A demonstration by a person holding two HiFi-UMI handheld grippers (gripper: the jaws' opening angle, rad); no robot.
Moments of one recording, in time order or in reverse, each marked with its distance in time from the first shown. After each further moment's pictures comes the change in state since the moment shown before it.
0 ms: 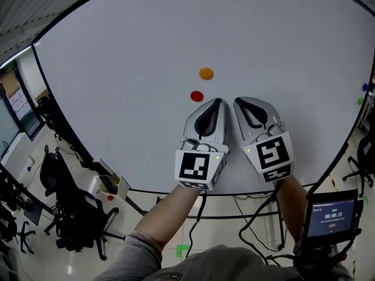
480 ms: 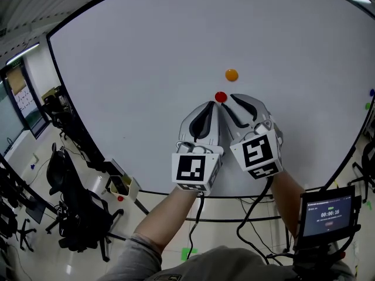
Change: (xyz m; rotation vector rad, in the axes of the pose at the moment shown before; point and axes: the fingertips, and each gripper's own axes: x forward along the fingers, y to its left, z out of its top) left arm -0.043 0.066 0.001 0.056 0.004 0.081; right arm 0.052 0.066 0.014 -0.117 -0.004 0.032
